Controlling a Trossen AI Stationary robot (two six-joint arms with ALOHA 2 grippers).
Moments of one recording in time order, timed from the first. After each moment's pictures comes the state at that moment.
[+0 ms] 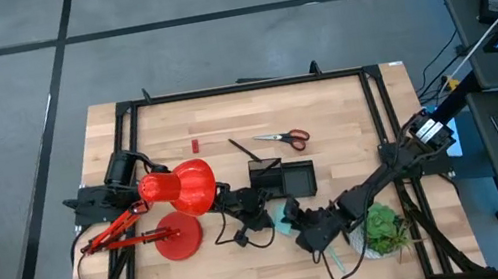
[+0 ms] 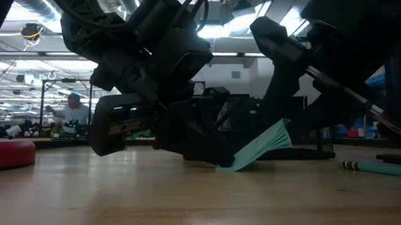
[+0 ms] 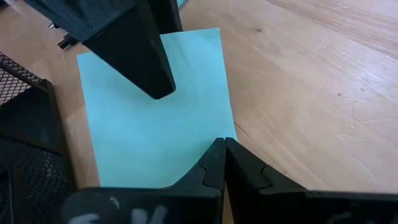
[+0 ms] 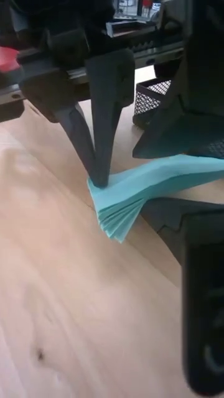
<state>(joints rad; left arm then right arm) -0.20 2.03 0.94 0.41 0.18 0.43 0.57 1.86 0.92 0.06 0.55 -0.61</state>
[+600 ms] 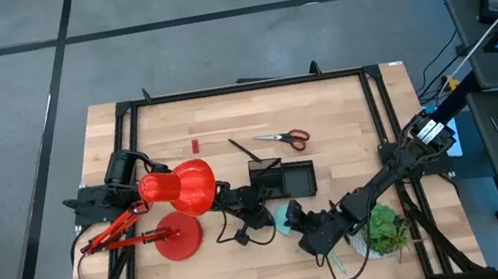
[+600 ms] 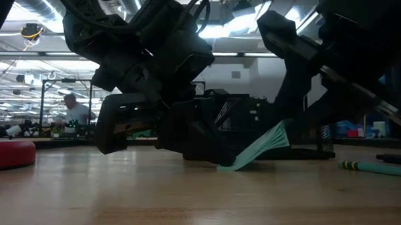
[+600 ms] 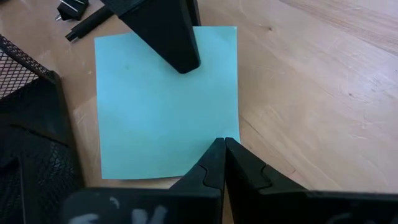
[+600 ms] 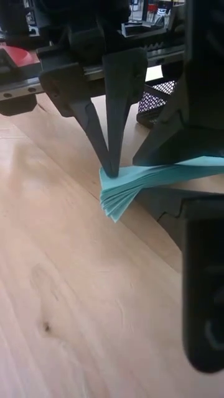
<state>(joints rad) -0.19 2.03 0.94 0.41 0.18 0.40 0.60 1.86 0.92 0.05 0.57 -0.61</state>
